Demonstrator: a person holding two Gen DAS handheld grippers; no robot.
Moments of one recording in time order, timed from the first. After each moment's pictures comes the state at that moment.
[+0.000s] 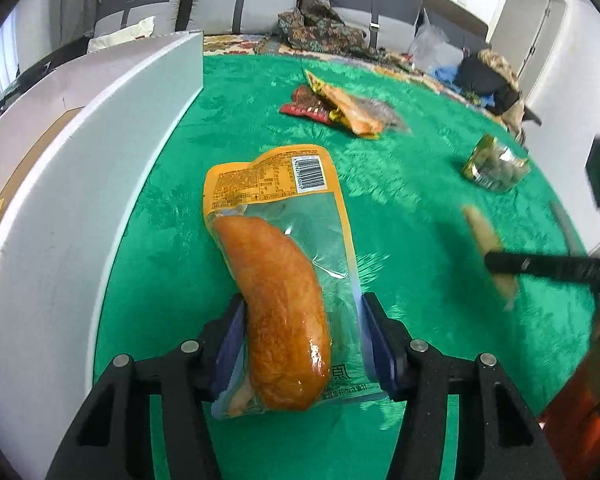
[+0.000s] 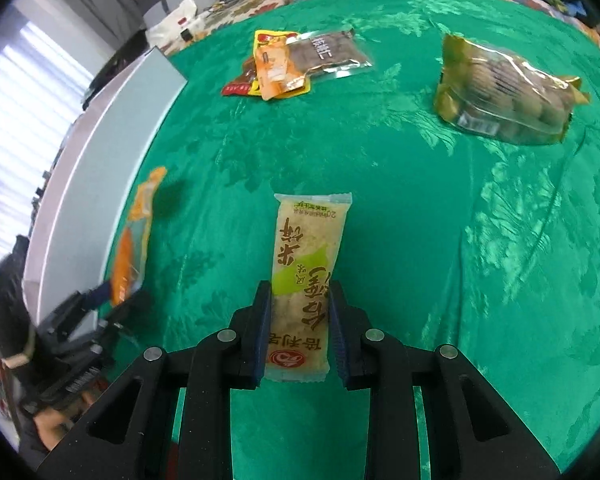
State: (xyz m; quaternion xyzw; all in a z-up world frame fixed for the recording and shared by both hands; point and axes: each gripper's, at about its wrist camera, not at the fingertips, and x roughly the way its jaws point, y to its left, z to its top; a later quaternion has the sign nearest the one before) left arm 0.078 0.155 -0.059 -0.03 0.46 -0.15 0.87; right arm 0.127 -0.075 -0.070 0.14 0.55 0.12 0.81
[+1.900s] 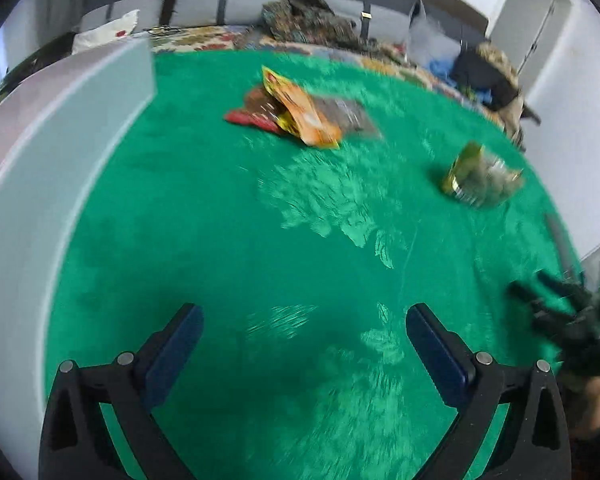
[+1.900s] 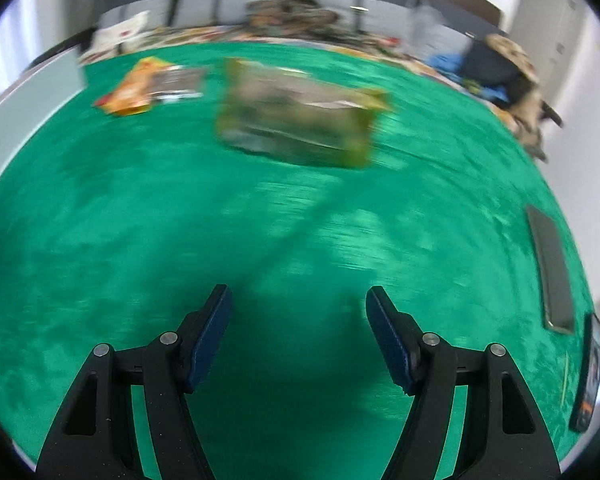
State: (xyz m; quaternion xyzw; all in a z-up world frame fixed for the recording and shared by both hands) left arm 0.120 0.067 -0.062 -0.02 0.49 -0.15 0.86; right arm 0.093 -0.182 -0.098 -0.03 0.46 -0.06 0.89
